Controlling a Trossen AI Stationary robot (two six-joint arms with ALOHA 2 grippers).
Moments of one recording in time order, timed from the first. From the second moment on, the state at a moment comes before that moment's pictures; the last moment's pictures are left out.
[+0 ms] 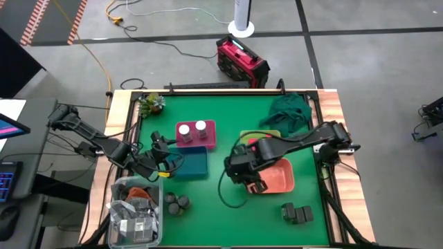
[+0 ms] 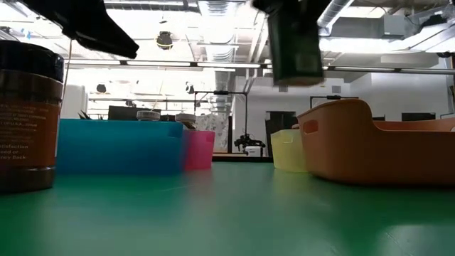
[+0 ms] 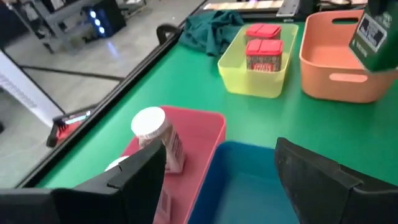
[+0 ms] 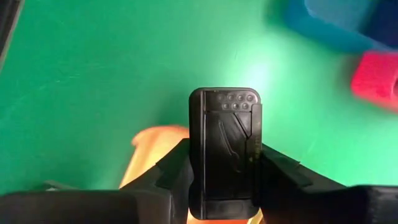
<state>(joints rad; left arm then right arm) -0.50 0.93 0.65 -0.31 -0.94 -0.36 0.27 1.88 1.85 -1.28 0.02 -0.18</state>
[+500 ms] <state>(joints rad) -0.50 0.93 0.65 -0.21 -0.94 -0.21 0.27 1.66 1.47 -1.25 0.13 0.39</state>
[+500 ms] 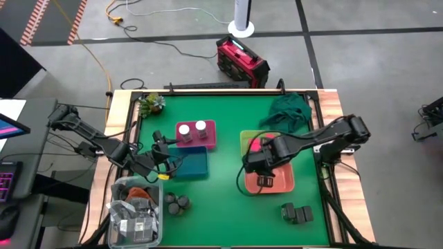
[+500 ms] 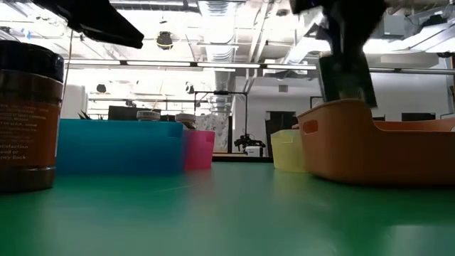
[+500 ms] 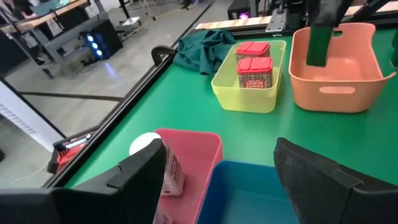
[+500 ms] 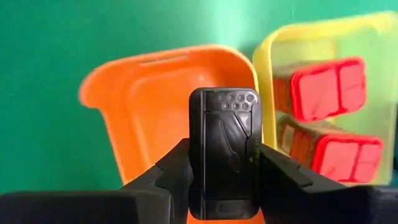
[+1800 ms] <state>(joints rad) -0.50 0.93 0.65 -0.20 -0.91 -0.22 0.40 1.72 1.26 -1.01 0.32 1.39</state>
